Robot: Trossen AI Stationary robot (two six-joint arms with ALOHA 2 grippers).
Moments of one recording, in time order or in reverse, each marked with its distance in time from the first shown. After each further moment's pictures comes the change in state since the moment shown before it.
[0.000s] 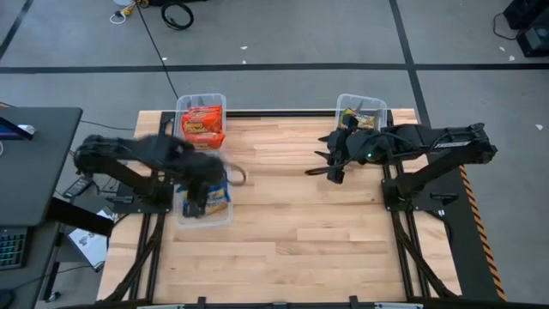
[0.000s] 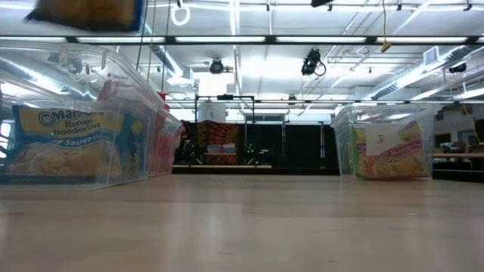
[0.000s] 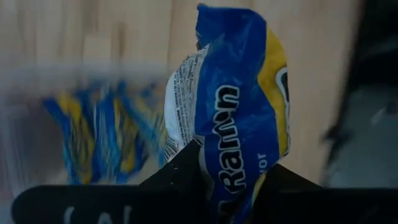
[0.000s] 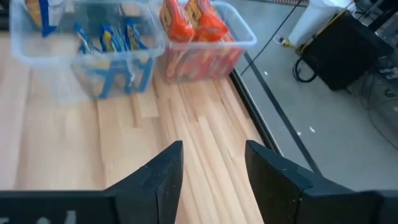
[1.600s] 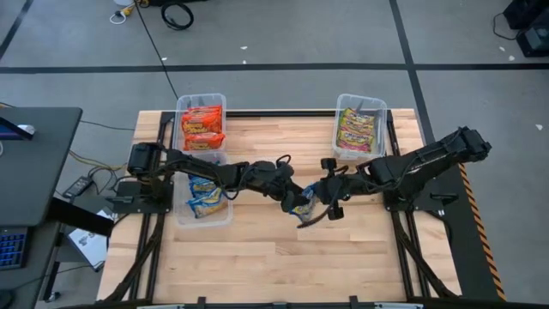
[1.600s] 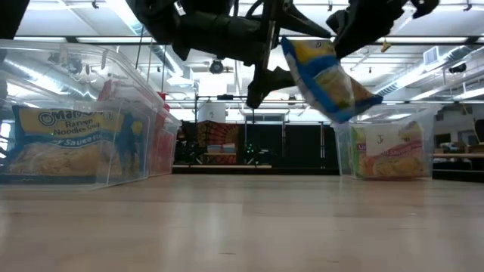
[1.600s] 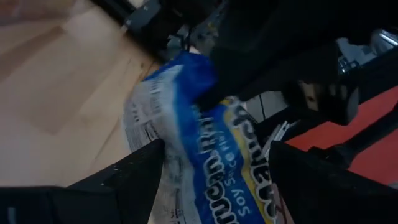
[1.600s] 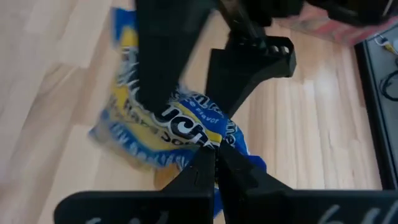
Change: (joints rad) left arm 0.127 0.452 -0.539 2.022 0.088 -0.496; right arm 0.137 0.067 -0.388 0.241 -0.193 -0.124
